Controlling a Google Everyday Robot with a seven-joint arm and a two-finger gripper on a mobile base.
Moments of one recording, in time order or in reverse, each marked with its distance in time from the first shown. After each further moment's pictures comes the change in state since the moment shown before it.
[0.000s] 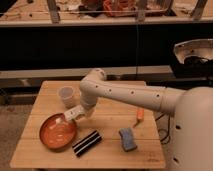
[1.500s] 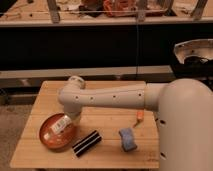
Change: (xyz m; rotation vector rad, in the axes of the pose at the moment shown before) arm -0.064 0.007 0.017 -0.029 0.051 -0.218
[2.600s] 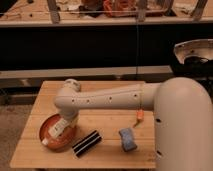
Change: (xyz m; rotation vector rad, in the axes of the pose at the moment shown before) arm -0.019 -0.003 0.010 0.005 -0.006 -0.124
